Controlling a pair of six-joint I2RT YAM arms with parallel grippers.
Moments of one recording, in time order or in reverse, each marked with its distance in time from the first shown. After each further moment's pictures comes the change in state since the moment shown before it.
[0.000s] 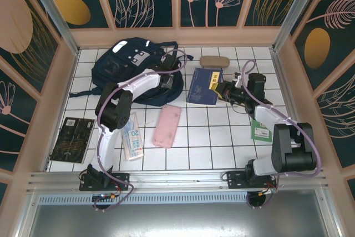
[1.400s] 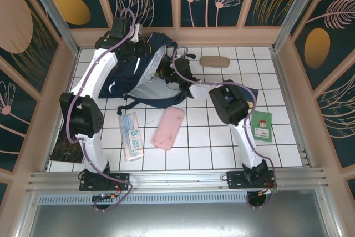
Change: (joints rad) left arm 0.320 -0.277 0.200 -0.149 0.760 -0.144; right arm 0.556 0.977 0.954 0.352 0.539 0.411
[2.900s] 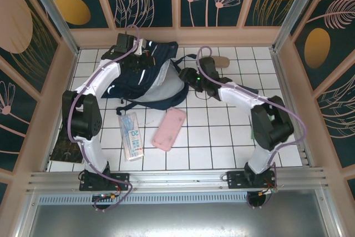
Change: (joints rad) left arm 0.003 -0.038 -0.330 0.257 0.078 -0.037; right arm -0.121 -0.690 -0.480 -0.697 0.231 -0.444
